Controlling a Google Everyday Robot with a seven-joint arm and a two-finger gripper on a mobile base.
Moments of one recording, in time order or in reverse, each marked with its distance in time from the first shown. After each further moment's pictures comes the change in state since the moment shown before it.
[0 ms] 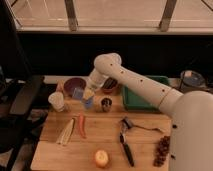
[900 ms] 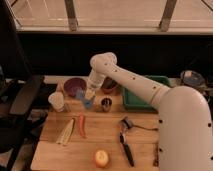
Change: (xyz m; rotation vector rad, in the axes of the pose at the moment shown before) arm 0.032 -0.024 0.013 0.013 0.122 0.071
